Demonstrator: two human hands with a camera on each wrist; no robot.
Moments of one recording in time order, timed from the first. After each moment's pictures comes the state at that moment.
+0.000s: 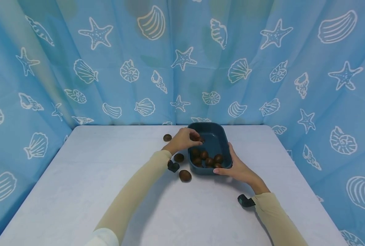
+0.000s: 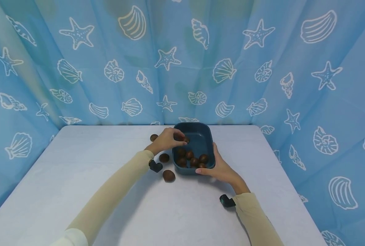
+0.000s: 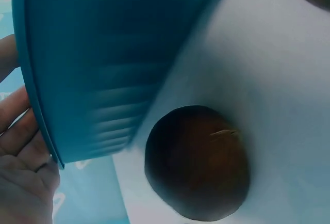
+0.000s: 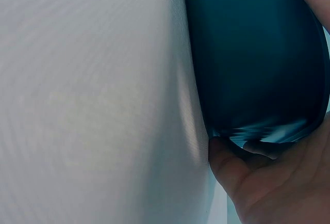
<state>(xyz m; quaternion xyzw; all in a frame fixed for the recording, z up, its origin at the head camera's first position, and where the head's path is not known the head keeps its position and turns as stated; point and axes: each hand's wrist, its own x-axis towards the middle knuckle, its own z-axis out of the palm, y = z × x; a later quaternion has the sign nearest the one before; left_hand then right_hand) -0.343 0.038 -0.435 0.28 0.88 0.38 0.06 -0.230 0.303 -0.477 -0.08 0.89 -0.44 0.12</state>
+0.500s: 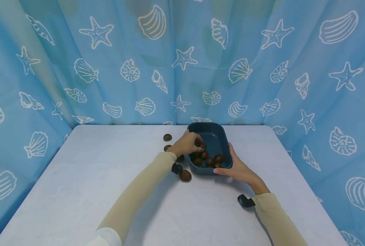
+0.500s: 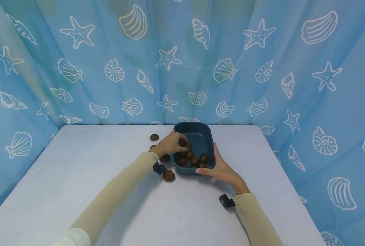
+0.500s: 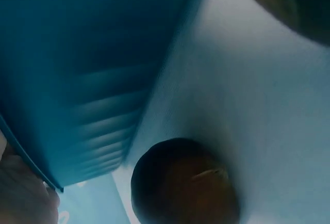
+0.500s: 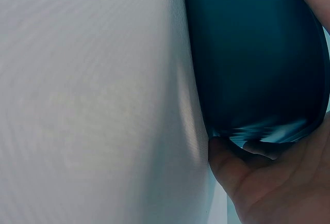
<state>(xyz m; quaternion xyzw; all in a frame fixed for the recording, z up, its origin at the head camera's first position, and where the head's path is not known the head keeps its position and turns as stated) -0.337 0.052 -0.436 0.33 0.91 0.25 0.05 -0.229 0.303 -0.476 -0.08 0.89 -0.44 0.11</state>
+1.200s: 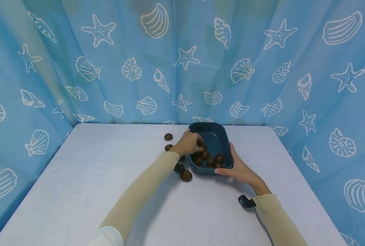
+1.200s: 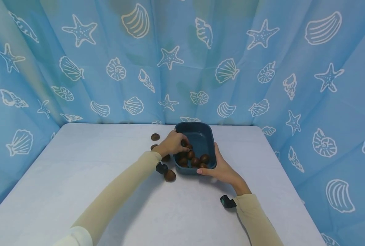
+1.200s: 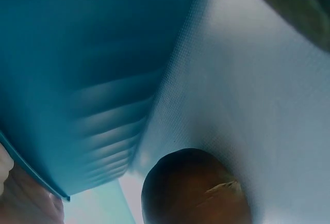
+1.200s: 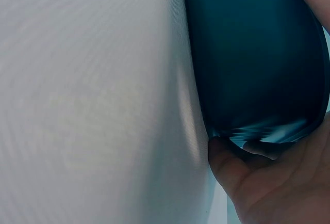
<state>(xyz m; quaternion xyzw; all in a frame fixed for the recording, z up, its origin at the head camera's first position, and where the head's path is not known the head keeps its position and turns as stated) -0.334 0.058 -0.438 0.31 0.93 0.17 0.04 -0.229 0.302 -0.476 -0.09 0.88 -0.44 0.11</state>
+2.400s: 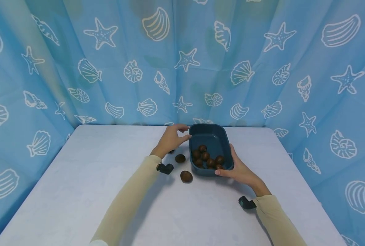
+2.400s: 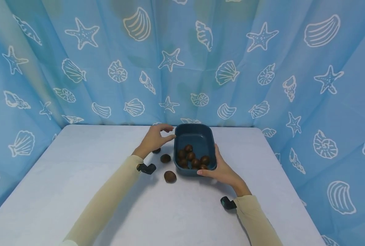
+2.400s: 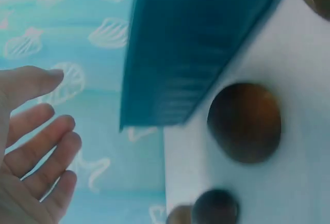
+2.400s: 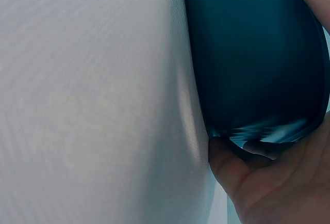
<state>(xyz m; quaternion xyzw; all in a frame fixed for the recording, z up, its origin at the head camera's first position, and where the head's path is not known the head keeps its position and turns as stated) -0.321 -0.006 -0.417 0.22 0.89 0.39 -0.06 -0.228 0.301 -0.475 -0.09 0.89 -0.44 0.11</state>
